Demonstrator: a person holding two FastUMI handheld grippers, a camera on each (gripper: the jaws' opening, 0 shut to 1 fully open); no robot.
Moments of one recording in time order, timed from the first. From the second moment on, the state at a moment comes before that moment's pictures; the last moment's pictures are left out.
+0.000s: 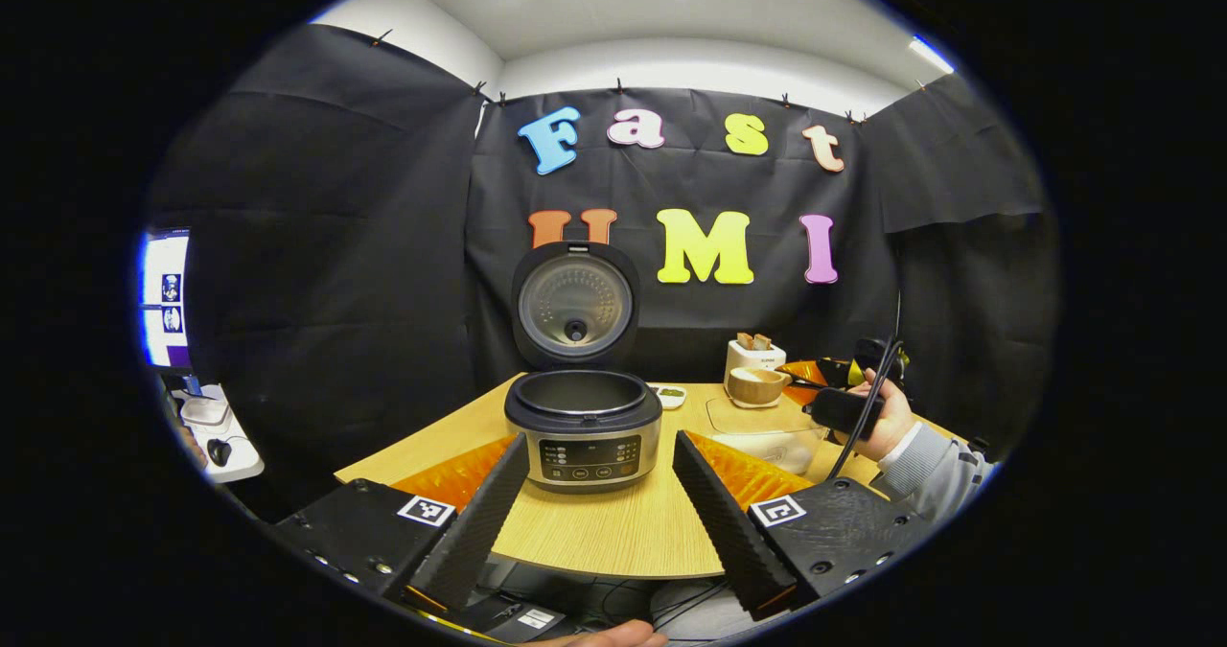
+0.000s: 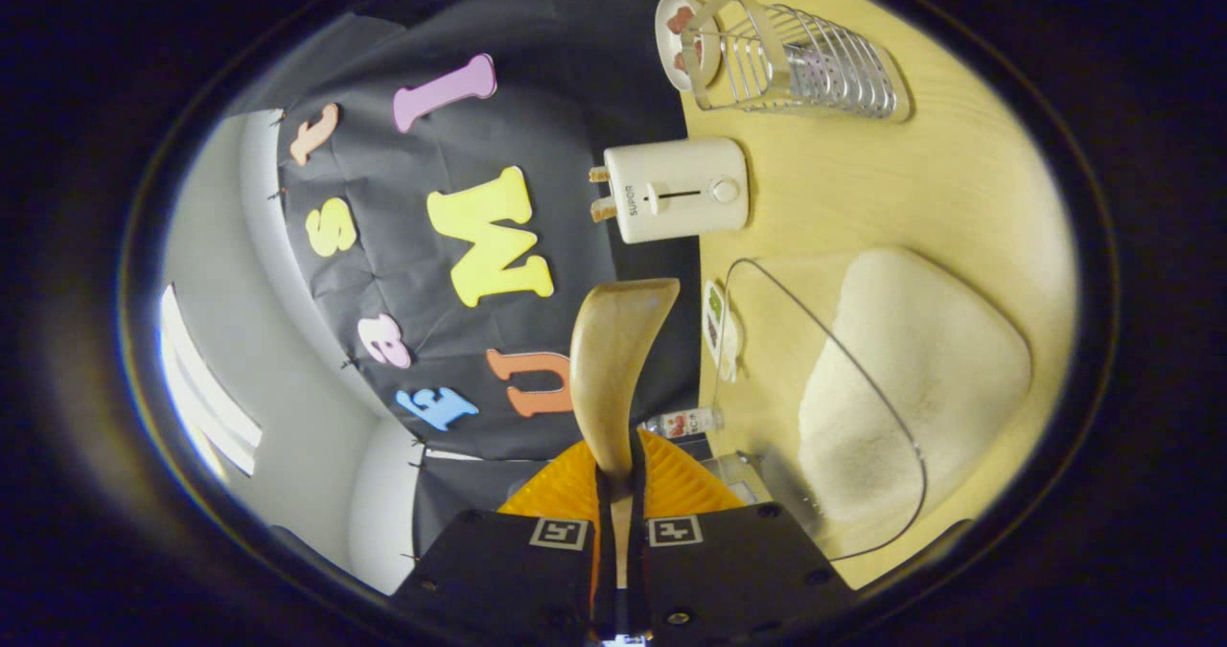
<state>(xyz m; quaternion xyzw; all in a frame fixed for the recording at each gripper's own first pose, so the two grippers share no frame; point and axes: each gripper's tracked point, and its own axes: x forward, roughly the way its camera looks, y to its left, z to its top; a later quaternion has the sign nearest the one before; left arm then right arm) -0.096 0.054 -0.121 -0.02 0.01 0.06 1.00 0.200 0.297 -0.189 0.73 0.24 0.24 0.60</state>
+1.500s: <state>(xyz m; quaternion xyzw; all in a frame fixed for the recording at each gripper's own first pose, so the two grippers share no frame) -0.165 0.145 -0.118 -0.03 0.00 0.10 0.99 0.204 0.528 -0.109 0.31 0.20 0.32 0.87</state>
